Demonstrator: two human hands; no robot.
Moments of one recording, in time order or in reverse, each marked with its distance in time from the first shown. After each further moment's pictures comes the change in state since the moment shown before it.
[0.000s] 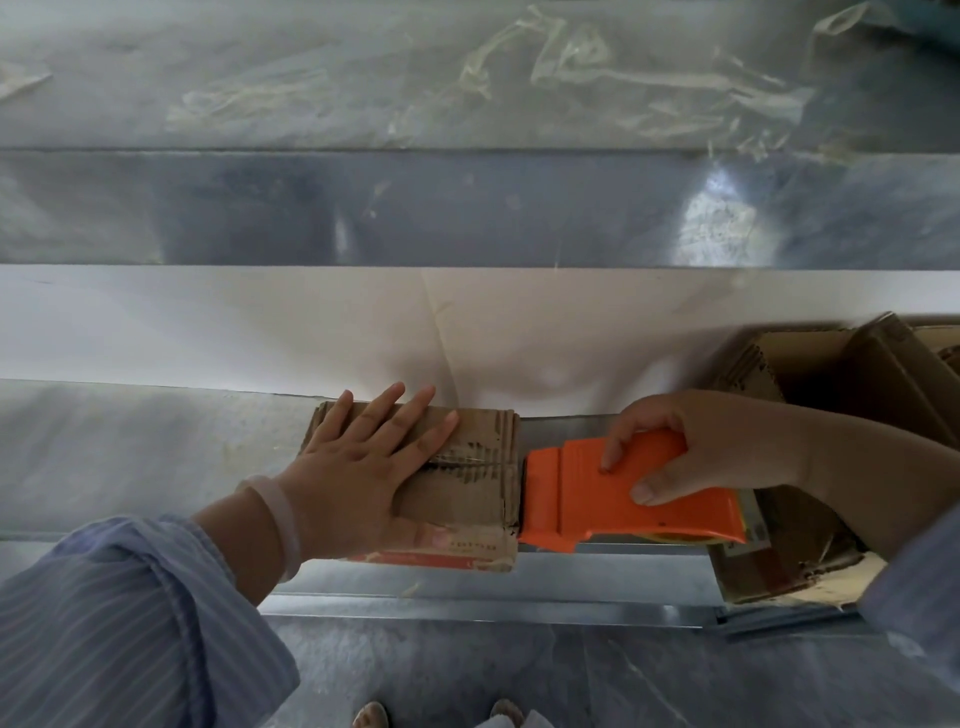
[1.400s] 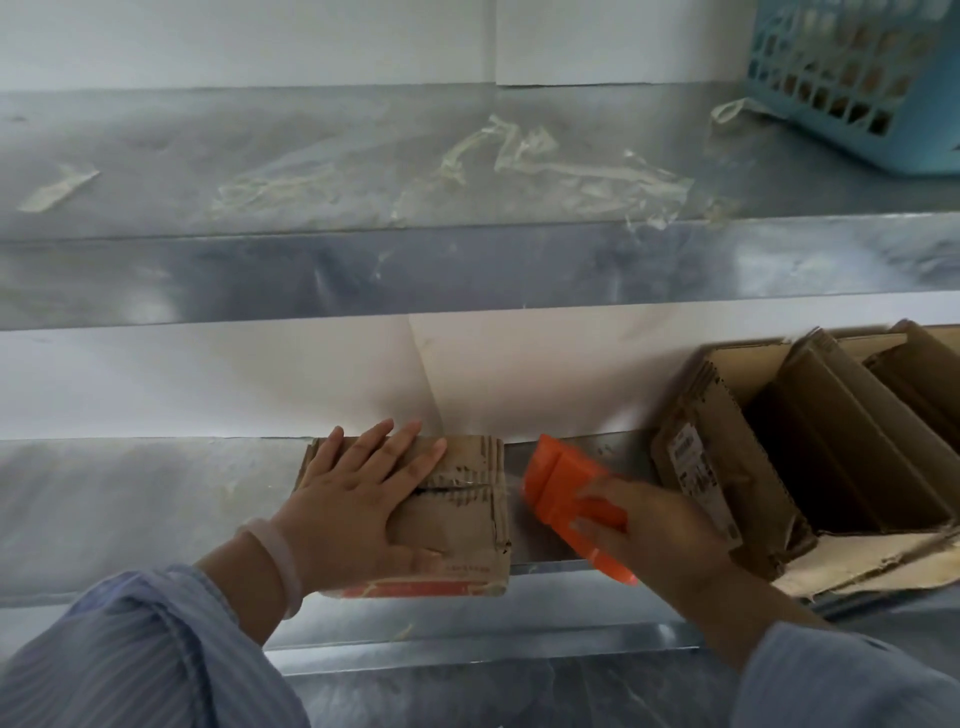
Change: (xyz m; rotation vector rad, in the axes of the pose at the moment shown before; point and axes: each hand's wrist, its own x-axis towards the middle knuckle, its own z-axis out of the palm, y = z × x) left_hand -0.003 -0.001 0.000 -0.109 0.072 -0.015; right_hand 0.030 0.043 0.092 -0.222 0.666 0.148
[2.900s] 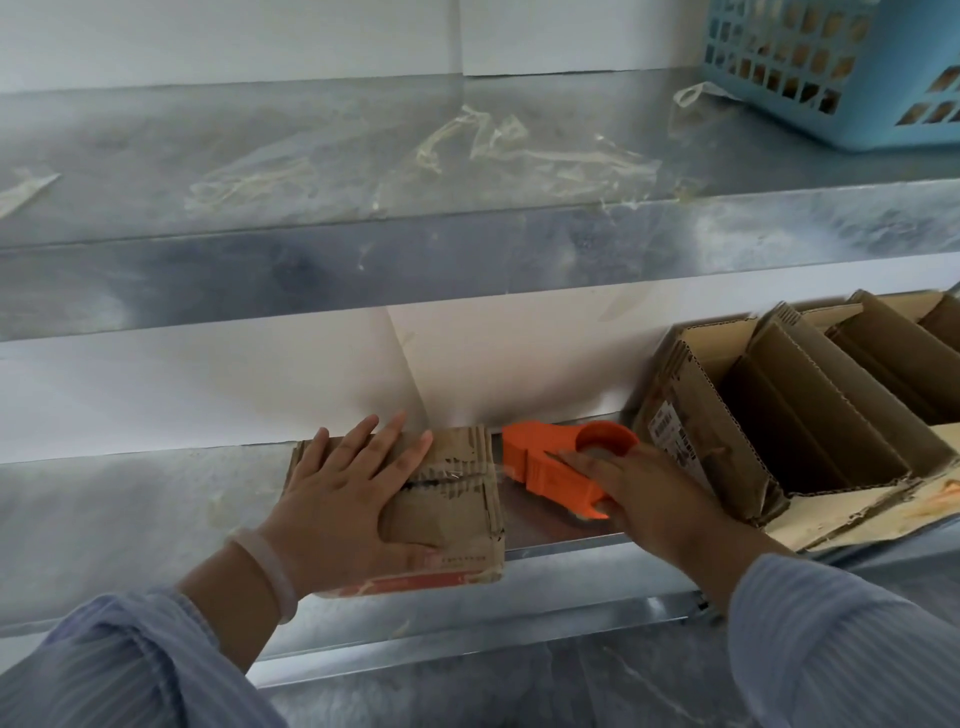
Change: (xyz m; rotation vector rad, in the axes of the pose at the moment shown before) left_hand 0.000 -0.005 0.007 -0.036 0.101 0.025; right_hand 0.023 0.040 0.008 -0.501 0.072 -0.337
